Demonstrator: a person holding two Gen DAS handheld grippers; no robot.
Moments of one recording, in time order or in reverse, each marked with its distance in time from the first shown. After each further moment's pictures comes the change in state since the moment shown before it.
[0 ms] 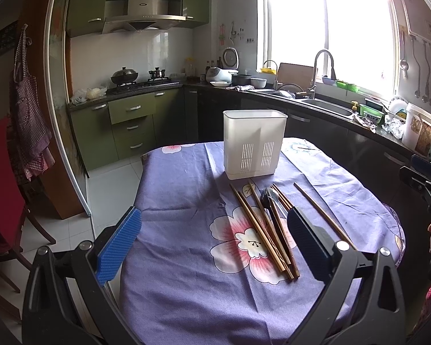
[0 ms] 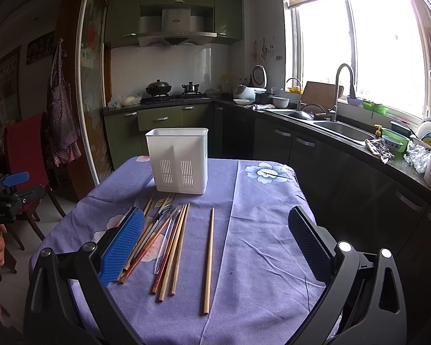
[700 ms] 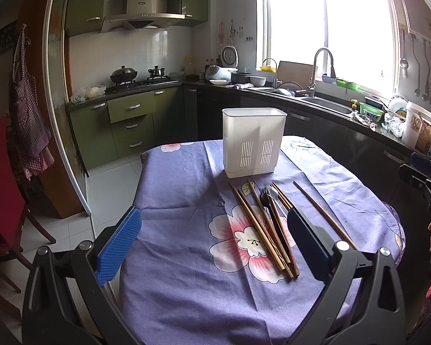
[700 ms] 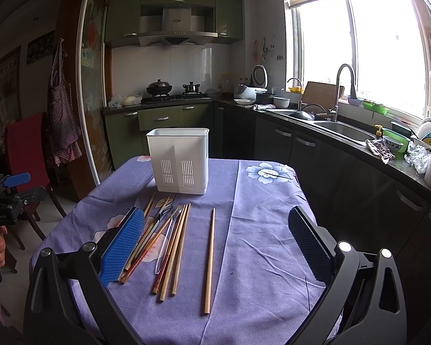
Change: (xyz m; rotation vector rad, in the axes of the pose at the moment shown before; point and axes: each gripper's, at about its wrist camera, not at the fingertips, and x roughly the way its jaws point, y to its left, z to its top) left arm 0.001 -0.001 0.005 0.004 0.008 0.000; right arm 0.001 0.002 -0.003 0.000 0.003 0.001
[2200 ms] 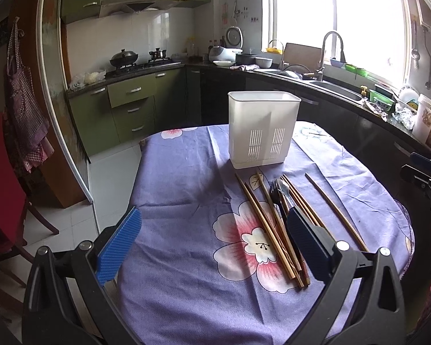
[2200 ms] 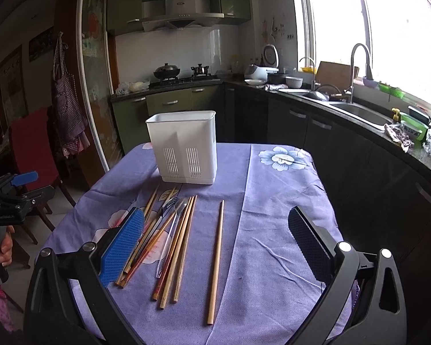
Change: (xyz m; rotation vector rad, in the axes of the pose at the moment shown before) left arm 0.053 0.002 0.024 -0.005 0.135 0.021; right arm 0.070 -0.019 0.021 0.048 0.167 0.089
